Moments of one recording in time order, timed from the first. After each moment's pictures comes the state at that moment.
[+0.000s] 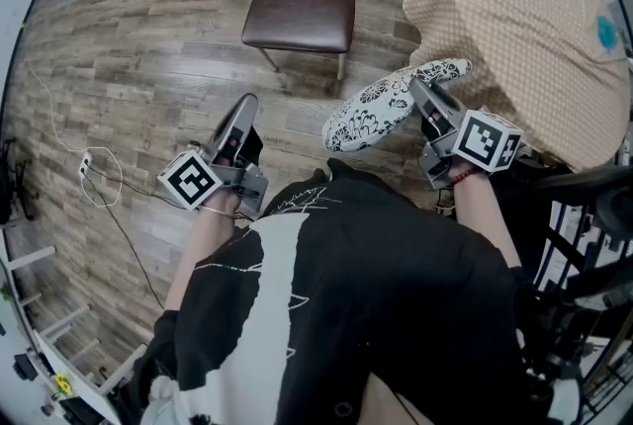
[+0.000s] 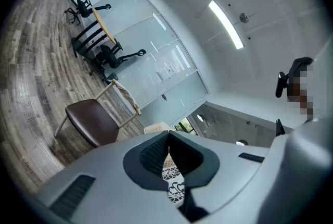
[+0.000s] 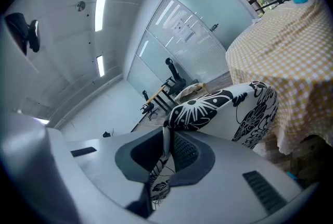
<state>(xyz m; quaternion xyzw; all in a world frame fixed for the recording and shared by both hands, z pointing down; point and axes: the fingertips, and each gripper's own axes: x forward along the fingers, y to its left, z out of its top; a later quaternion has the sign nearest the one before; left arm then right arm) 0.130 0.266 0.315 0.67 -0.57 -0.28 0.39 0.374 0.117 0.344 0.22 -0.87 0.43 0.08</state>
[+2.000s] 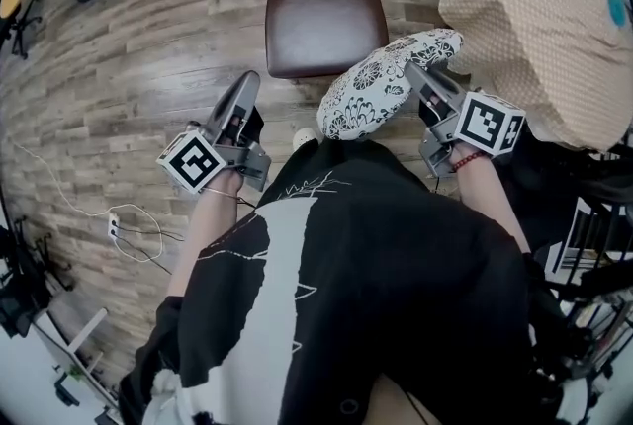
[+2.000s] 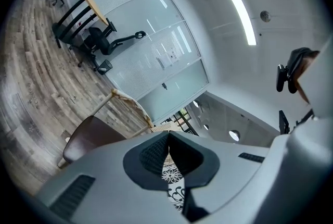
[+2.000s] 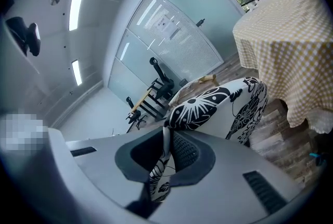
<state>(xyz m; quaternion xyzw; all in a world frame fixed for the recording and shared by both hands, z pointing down) -0.100 0.111 0.345 0.72 -0.50 -0.20 0.44 0.152 0.040 0.352 0.32 -0.82 0.46 0.07</state>
